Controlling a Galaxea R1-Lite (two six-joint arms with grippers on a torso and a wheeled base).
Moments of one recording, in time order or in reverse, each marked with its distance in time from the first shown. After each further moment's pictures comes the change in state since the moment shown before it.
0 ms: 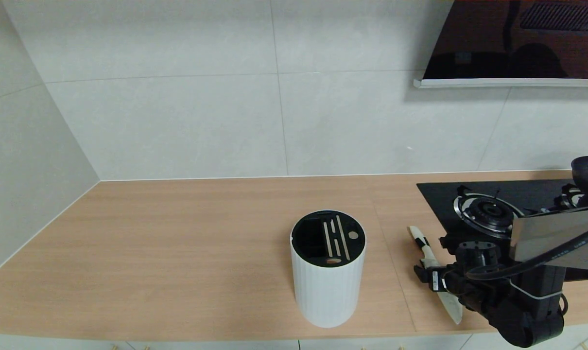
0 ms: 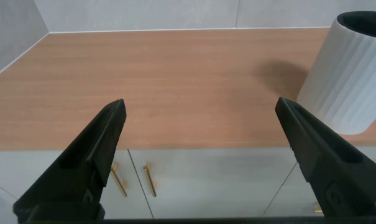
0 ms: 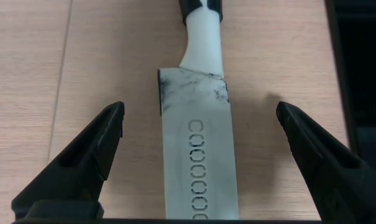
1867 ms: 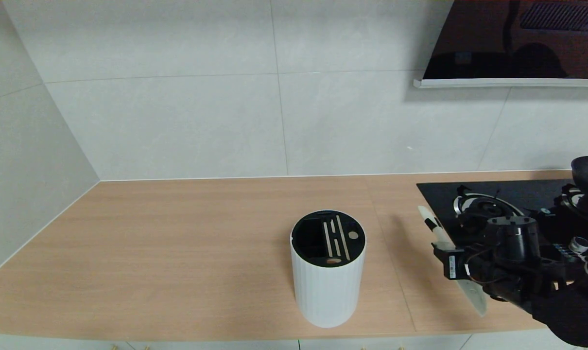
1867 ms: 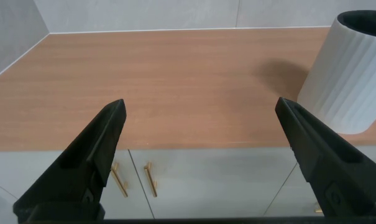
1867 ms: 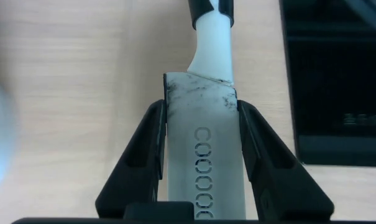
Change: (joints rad) left arm 0.000 0.000 0.000 0.000 0.000 0.004; right arm 0.069 -0.447 0.099 0.311 -0.005 -0.001
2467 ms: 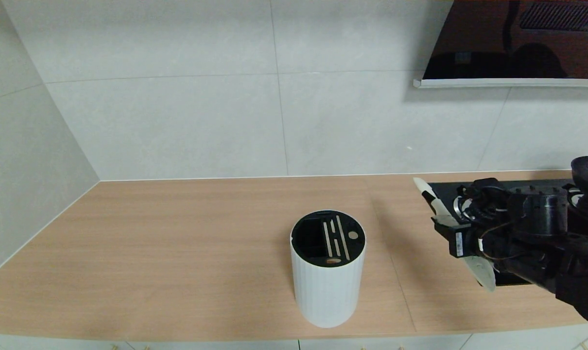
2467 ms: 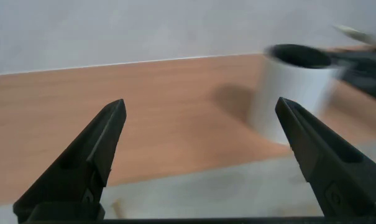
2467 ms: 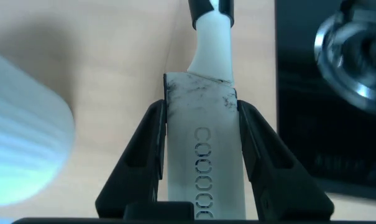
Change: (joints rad) left arm -0.004 0.050 -0.161 0.029 -0.283 -0.034; right arm 0.018 -0.184 -0.115 0.189 0.042 -0.102
